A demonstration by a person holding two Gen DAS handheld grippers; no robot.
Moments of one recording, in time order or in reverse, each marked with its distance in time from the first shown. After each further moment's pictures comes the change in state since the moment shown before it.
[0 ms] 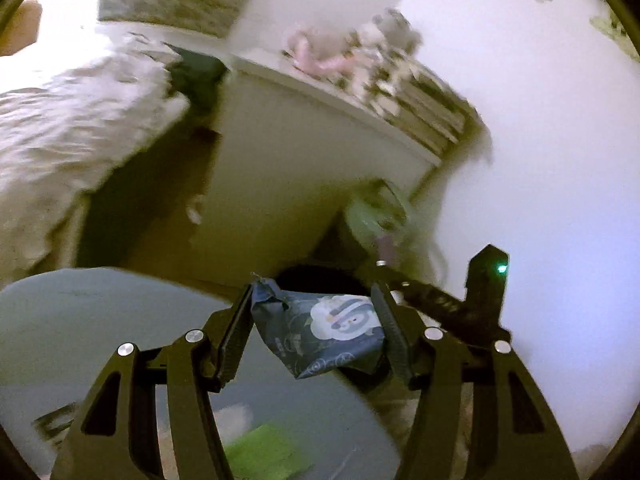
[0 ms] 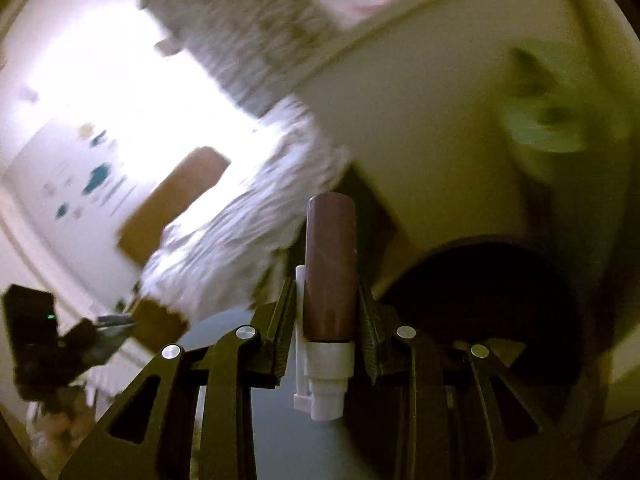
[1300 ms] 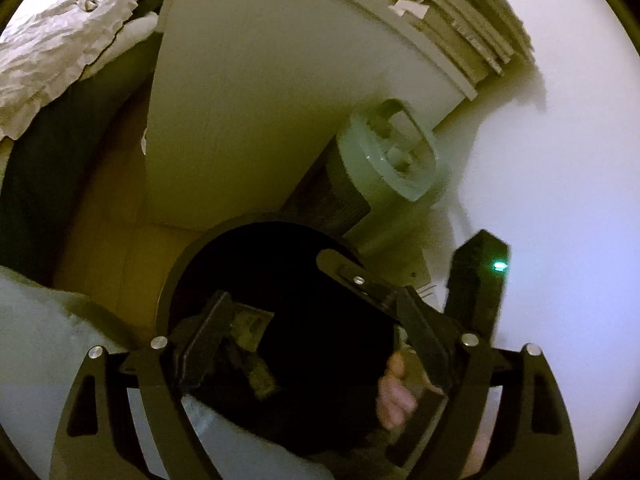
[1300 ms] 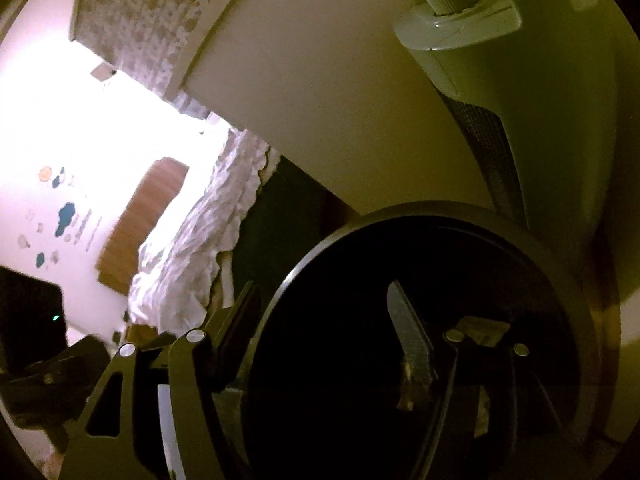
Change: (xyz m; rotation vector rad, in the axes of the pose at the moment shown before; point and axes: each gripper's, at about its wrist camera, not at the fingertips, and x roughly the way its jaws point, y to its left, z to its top) left arm 0.151 -0.017 -0.001 -0.076 0.228 -0.005; right arm 0.061 -0.099 0.004 0.189 0.087 -0.056
